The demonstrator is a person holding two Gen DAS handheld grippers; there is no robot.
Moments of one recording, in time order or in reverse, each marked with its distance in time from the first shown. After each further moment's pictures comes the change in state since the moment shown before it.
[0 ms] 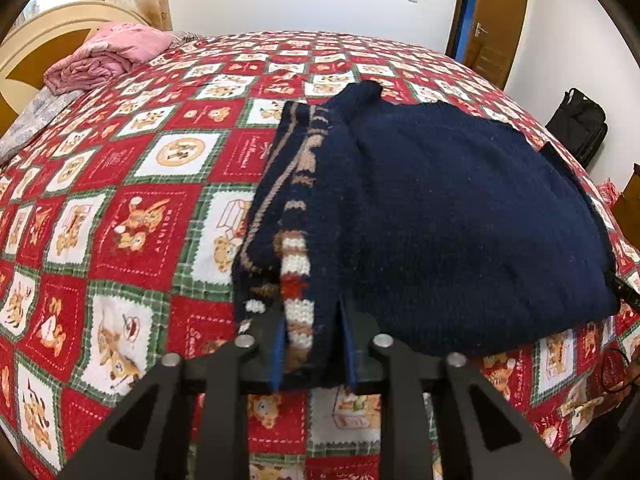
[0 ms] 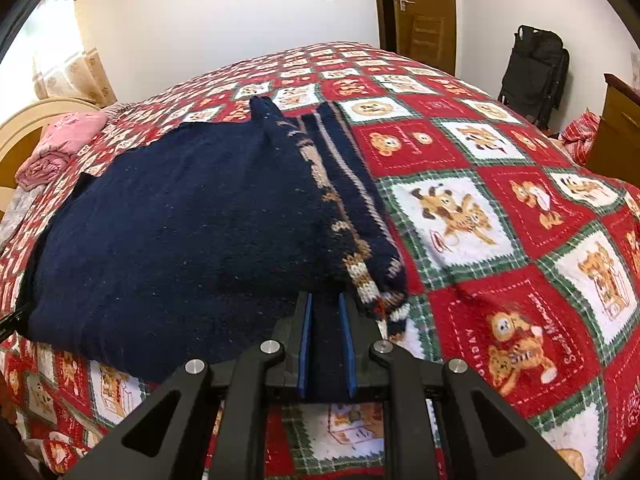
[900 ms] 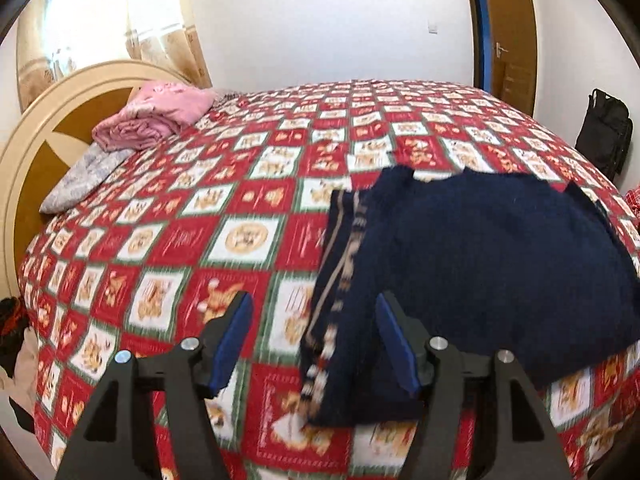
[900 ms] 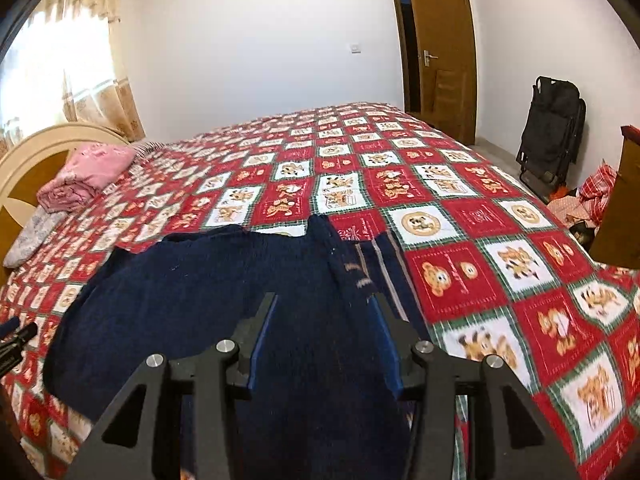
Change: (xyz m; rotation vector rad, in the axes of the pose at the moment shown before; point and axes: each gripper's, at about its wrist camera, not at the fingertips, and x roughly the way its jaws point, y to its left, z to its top) left arm -0.041 -0.011 0.041 0.054 -0.194 0.215; right arm -0.016 0.046 0.084 -0.063 -0.195 0.059
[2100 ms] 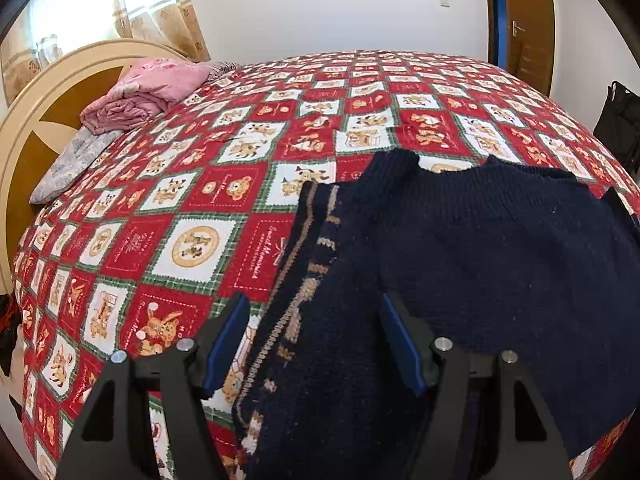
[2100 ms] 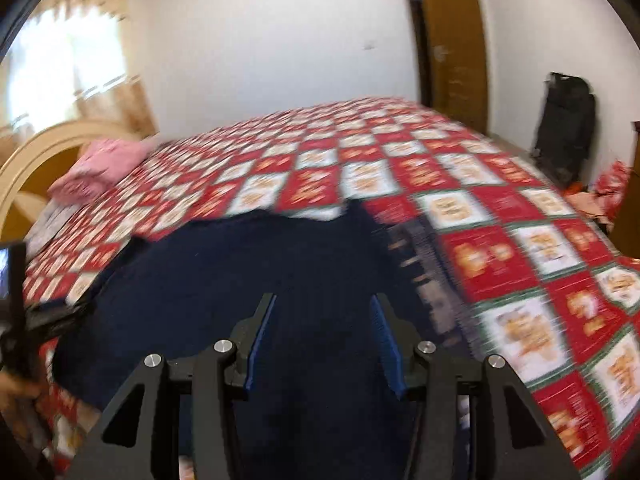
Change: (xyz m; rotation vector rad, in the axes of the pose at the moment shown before) left arm 0.066 -0.038 0.021 -0.026 0.122 0.039; right arm -0.004 0.036 -0.027 -0.007 0.018 0.089
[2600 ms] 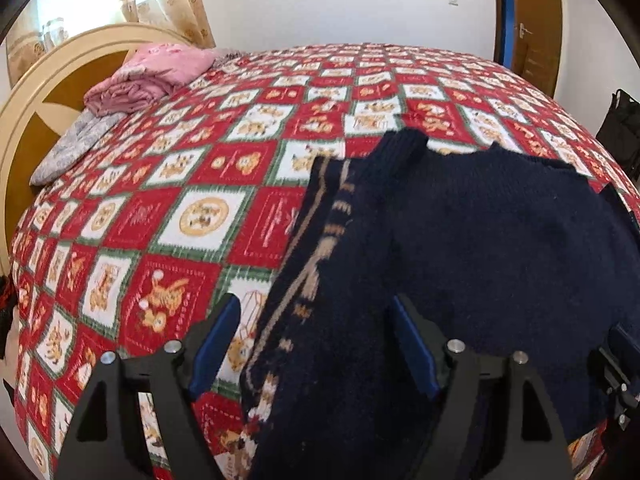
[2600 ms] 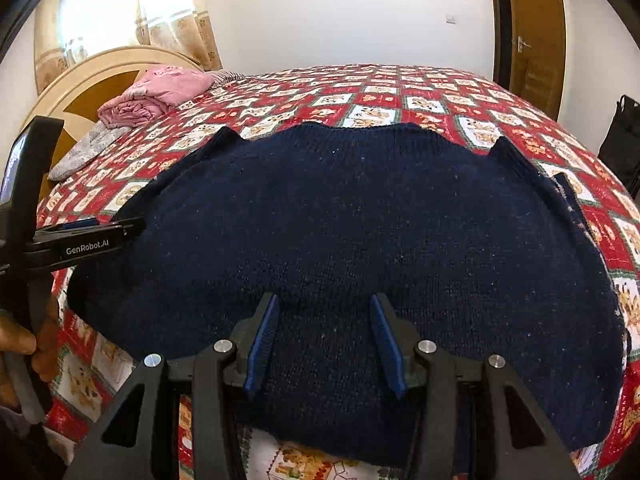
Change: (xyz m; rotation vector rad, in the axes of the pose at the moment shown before) left arm 0.001 0.012 -0.018 -0.040 0.039 -0.011; right arm 0.041 0.092 -0.053 -0.187 0.136 0.120
